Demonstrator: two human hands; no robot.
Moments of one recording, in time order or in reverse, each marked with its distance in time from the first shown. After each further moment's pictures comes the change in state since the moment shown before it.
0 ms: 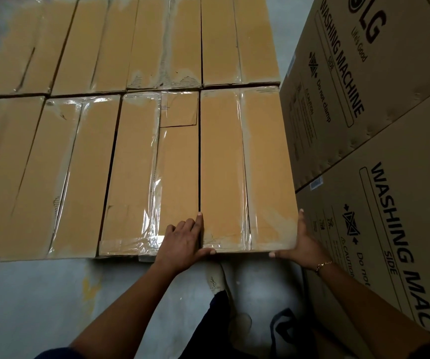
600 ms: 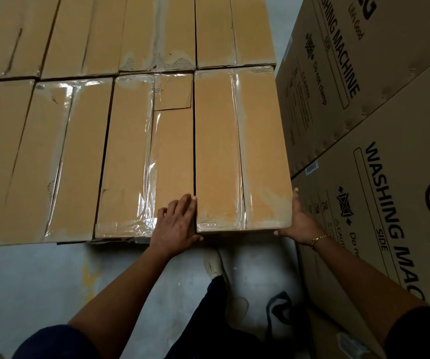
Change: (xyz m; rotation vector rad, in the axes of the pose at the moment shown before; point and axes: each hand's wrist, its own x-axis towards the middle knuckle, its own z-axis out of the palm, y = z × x) left_hand -0.009 -0.004 0.008 0.009 0.043 0.004; right_hand 0.005 -0.003 -0.005 -0.120 -0.007 -0.026
